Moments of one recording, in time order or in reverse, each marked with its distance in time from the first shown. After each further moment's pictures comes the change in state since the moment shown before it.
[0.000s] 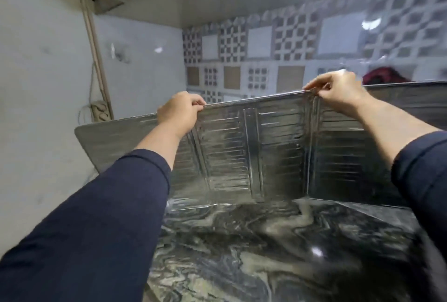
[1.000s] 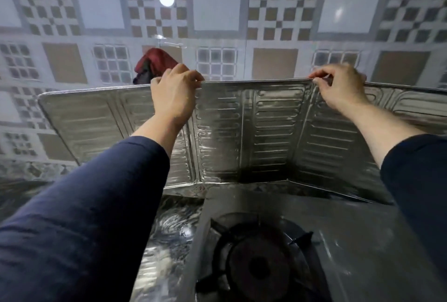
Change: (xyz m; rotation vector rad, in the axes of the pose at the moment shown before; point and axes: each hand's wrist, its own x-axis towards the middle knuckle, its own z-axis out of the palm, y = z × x) left_hand -0.034 0.438 0.264 -0.307 0.056 0.542; right_hand -0.097 0.387 -0.276 -0.384 0.361 0.267
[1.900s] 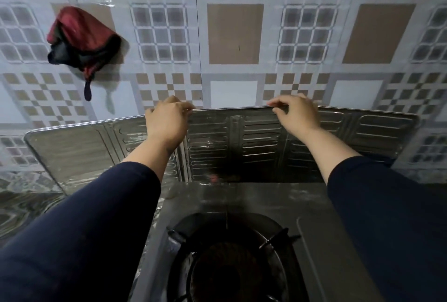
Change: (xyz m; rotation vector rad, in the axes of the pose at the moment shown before) left_hand -0.046 0.018 0.130 0.005 -0.372 -0.057; right_hand -0.062 0.074 0.084 -0.086 -0.228 0.166
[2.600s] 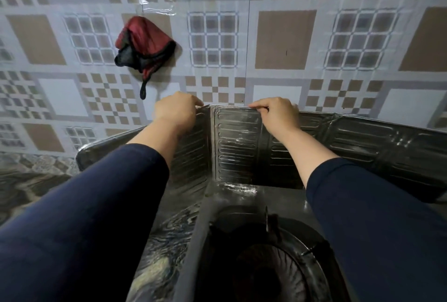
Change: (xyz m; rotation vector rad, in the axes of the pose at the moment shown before) left_hand 0.004 -0.044 -0.064 0.258 -0.151 -0.087; right_hand 0.011 -0.113 0.056 0.143 -0.060 -0.064
